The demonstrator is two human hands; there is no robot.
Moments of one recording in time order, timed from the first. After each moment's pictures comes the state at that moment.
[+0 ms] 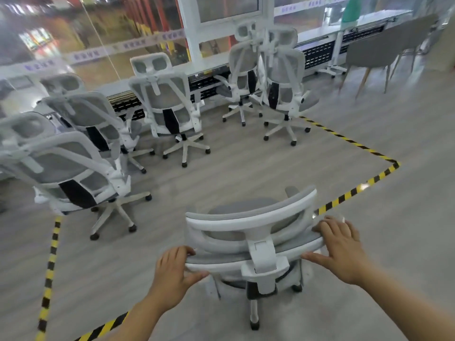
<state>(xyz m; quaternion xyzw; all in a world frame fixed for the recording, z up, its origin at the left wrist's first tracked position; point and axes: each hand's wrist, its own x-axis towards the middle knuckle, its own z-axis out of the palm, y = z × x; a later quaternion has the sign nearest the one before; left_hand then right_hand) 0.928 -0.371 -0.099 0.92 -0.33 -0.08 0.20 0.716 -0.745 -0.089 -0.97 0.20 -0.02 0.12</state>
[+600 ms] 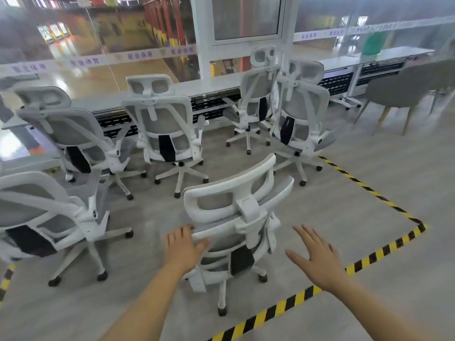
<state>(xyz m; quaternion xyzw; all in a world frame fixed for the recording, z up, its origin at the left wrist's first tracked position) 1.282 -0.642 -0.087 0.96 -0.19 -0.08 0.18 1.069 -0.922 -0.056 -0.93 0.26 0.03 0.25</state>
